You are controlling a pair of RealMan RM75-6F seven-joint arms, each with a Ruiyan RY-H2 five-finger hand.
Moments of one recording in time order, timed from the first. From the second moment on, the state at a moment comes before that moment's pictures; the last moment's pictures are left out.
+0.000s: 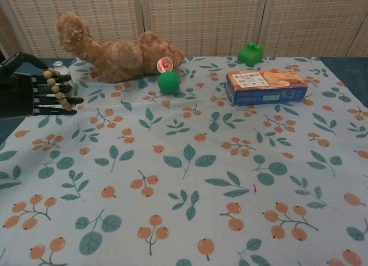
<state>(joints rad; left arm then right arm) -0.28 -1.49 -1.00 -1.33 0.62 -0.25 -0.41 0.05 -1.05 -0.11 -1.69 -1.75 1.47 -0.04</state>
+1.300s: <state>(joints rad) -0.28 -1.49 -1.01 -1.29 0.55 -0.37 -0.28 0.05 -1.05 -0.11 -1.69 -1.75 1.47 -0.04</state>
